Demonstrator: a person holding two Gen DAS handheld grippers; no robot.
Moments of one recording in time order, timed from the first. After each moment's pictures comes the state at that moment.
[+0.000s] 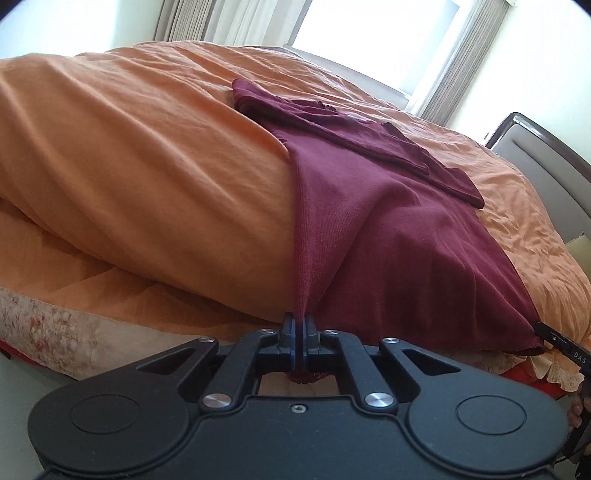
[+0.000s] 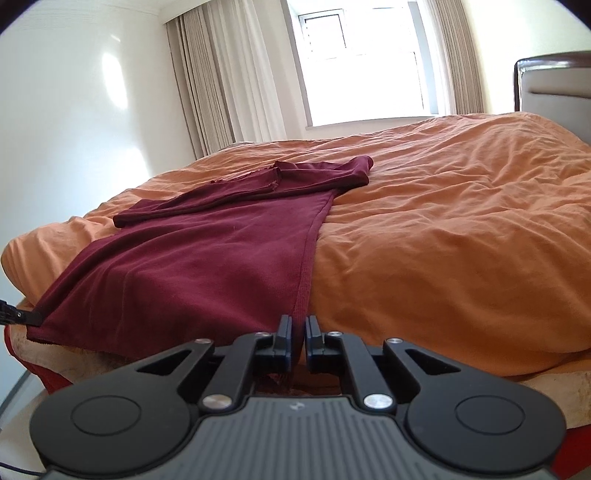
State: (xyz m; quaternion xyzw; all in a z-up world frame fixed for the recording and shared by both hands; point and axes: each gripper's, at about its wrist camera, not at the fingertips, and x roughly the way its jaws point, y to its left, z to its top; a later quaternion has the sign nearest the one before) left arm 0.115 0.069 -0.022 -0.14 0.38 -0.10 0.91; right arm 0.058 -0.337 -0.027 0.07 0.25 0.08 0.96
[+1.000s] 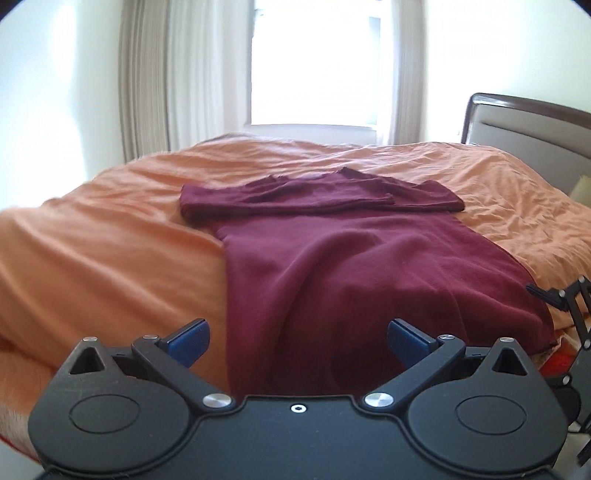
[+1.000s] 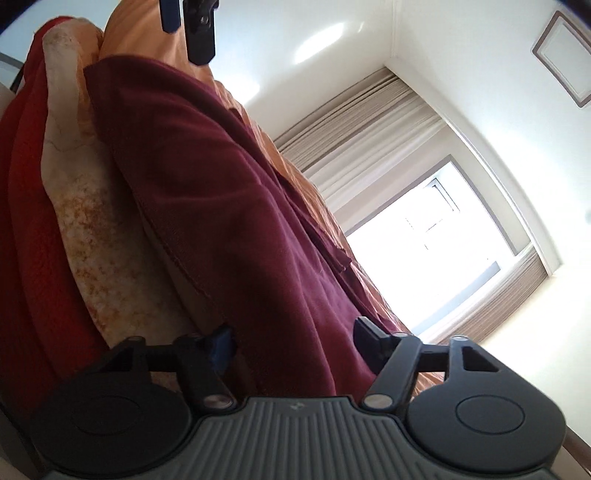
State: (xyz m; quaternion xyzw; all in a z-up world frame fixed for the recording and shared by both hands) left arm 0.105 -0.002 0.007 0.04 0.25 -0.10 0.96; right arm 0.037 -0.181 -0.097 -0.44 0.06 0.07 0.89
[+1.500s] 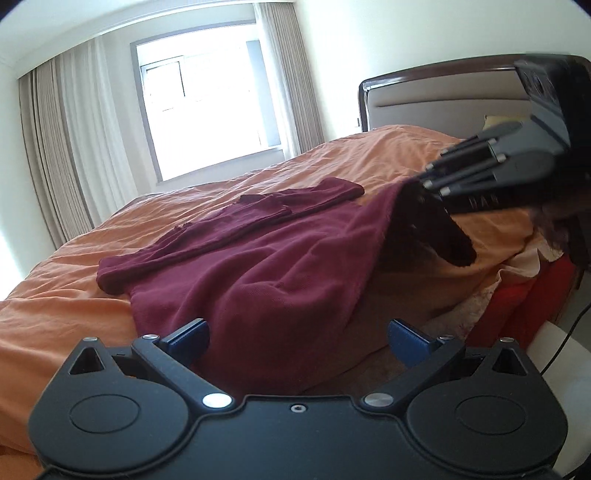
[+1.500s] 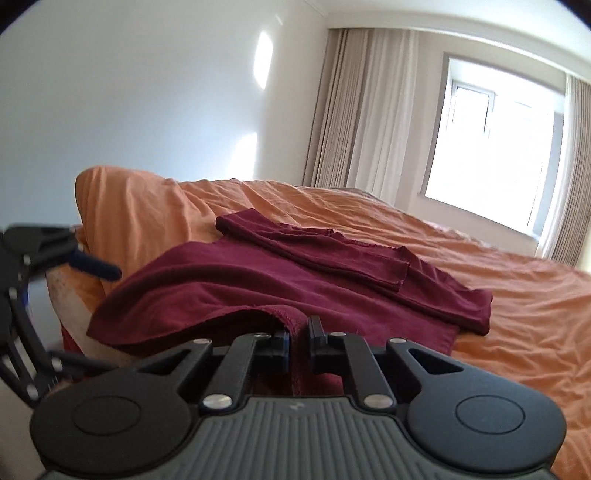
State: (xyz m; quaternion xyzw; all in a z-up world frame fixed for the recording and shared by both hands) left arm 0.070 -0.060 -0.010 0.16 0.19 -0.23 0.94; right arm 0.092 -0.230 0.046 -0.11 0.18 0.24 0.95
